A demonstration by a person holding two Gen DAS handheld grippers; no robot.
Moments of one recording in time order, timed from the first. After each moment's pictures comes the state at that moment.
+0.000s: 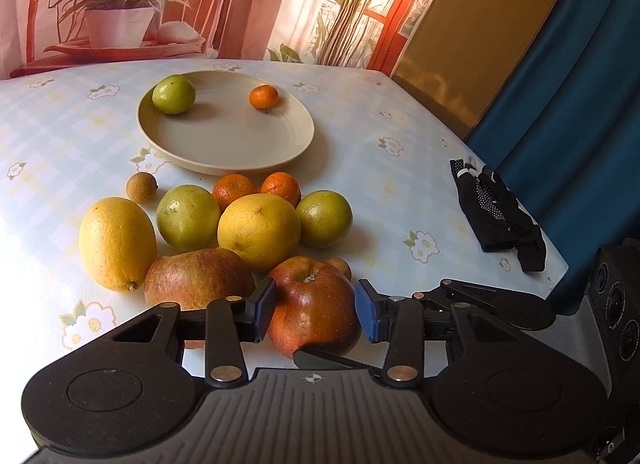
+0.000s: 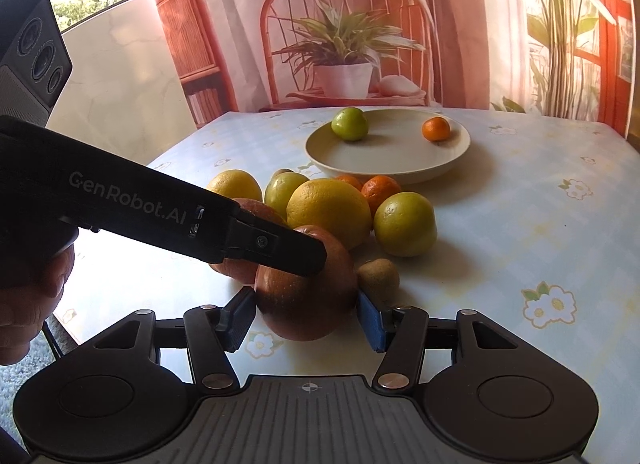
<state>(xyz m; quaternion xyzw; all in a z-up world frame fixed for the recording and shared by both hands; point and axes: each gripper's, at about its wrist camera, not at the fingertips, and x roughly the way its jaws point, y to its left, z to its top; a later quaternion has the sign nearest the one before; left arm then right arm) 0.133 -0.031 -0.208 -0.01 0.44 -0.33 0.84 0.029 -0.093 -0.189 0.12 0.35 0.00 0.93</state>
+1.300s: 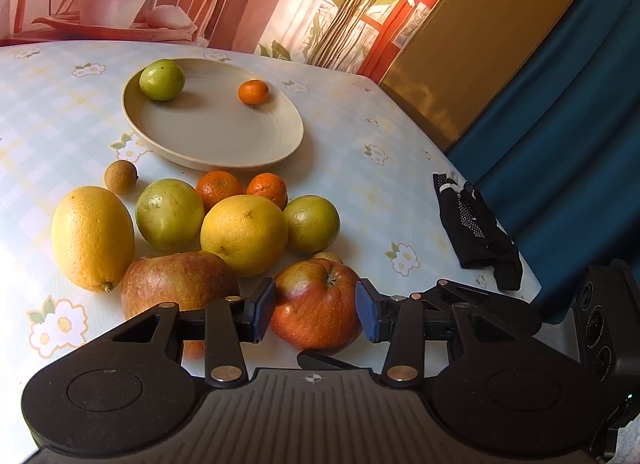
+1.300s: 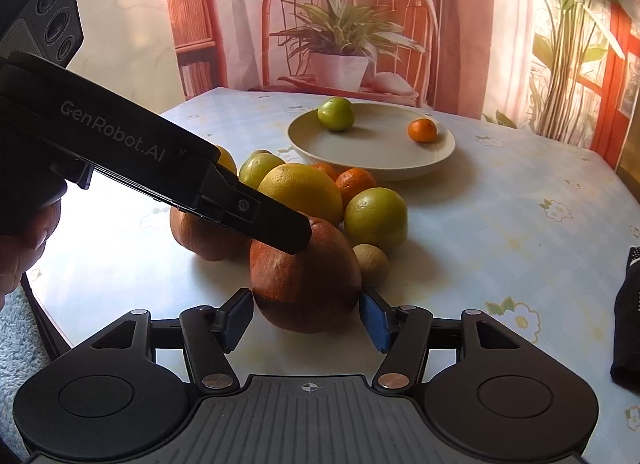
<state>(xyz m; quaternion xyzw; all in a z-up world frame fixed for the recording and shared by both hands) 0.144 -0.028 -0.220 -0.07 0.44 -0.35 0.82 0.033 -0.094 -0.196 0.04 0.37 -0.01 0.93</state>
